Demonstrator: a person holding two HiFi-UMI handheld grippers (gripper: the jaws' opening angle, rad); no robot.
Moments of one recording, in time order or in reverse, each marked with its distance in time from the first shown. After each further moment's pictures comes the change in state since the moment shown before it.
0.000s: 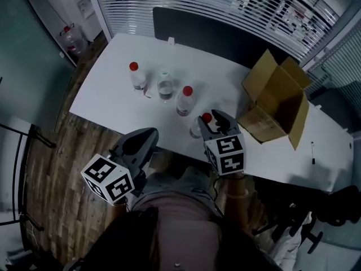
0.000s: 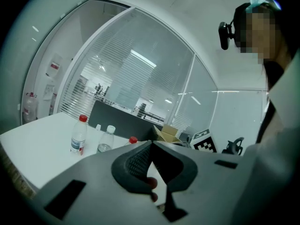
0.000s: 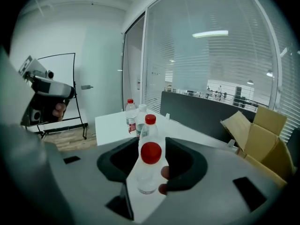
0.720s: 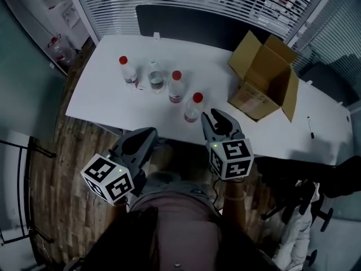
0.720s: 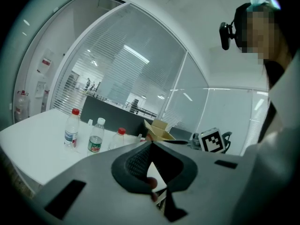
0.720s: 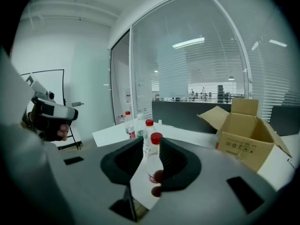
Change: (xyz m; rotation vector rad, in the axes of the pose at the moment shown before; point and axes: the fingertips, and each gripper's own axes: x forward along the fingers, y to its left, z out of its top) left arm -0.027 -0.041 -0.025 0.031 0.048 -0.106; right arm -0.082 0.015 -0.012 0.182 -0.144 -0.120
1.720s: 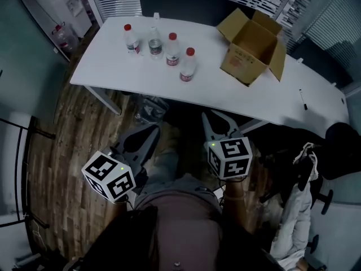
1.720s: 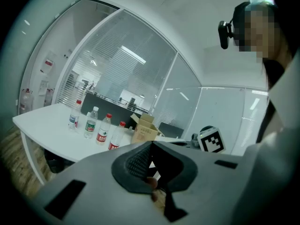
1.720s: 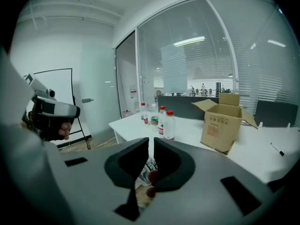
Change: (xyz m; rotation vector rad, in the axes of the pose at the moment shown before) left arm -0.113 -0.133 -0.079 -0.003 0.002 -0.018; right arm -0.165 0.074 -0.074 0.003 0.049 0.008
